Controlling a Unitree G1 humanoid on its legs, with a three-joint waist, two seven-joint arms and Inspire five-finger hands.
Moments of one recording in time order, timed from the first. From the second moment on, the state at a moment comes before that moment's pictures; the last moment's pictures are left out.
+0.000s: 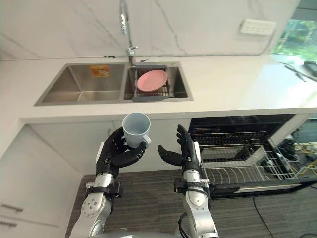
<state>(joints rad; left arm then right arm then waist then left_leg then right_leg) 0.29 0.07 -0.25 -0.17 -0.16 -0.11 0.19 0.16 0.01 0.18 0.02 0.04 -0.12 -0.14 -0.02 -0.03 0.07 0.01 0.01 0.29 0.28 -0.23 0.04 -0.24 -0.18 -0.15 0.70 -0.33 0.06</state>
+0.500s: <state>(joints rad) 0.25 0.01 -0.22 -0.04 -0.13 -0.12 0.19 0.21 -0.06 0.19 -0.13 0.05 -0.14 -0.13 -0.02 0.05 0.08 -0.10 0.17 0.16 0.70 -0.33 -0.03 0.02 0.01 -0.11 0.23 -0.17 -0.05</state>
